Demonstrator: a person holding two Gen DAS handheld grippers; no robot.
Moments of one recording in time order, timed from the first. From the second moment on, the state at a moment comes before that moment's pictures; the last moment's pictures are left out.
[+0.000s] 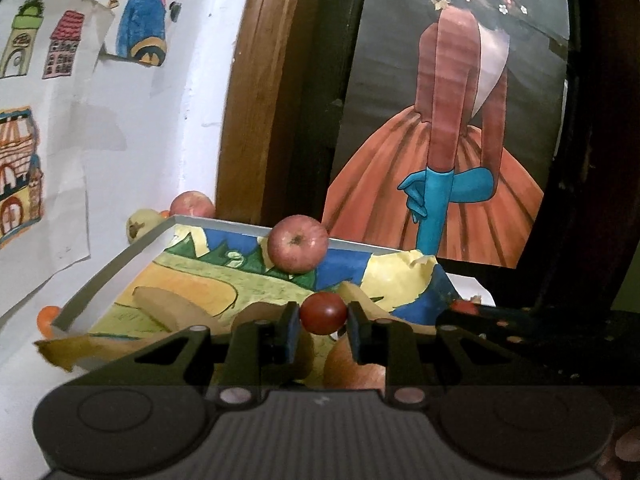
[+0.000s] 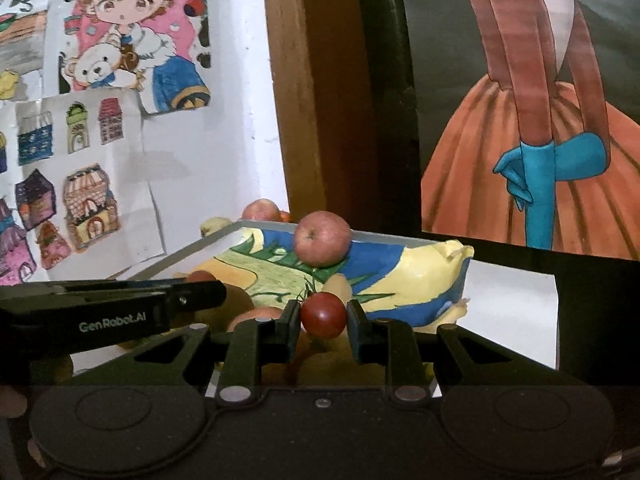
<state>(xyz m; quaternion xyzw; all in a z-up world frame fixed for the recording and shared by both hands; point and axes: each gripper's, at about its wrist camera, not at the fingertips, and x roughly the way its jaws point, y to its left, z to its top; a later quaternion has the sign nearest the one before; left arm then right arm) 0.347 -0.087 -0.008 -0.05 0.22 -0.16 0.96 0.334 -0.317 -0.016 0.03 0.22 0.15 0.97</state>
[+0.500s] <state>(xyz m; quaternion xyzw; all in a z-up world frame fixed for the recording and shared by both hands) 0.353 -0.100 -0.014 -0.03 0.22 -0.16 0.96 0.342 -0.319 -0.025 0.03 0.22 0.14 0.96</state>
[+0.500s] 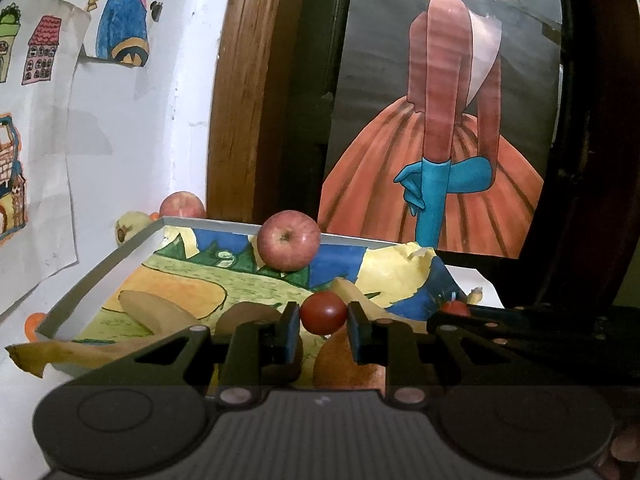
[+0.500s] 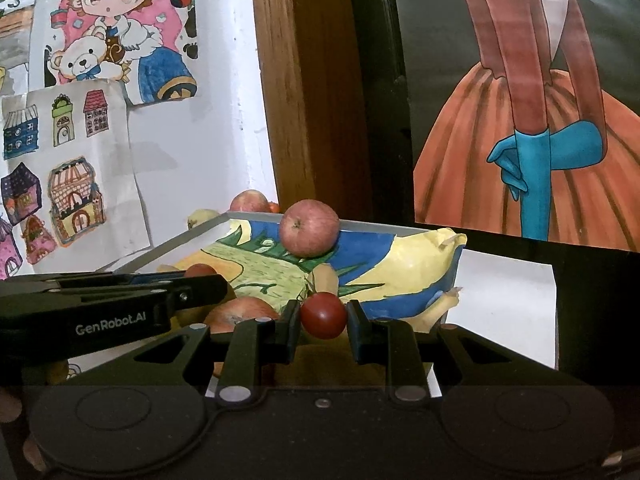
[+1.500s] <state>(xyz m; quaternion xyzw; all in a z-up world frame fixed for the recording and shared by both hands) 0.344 -0.085 -0.005 -0.05 0.22 -0.14 0.96 0.326 -0.321 -0.017 0.03 0.21 0.13 0.97</state>
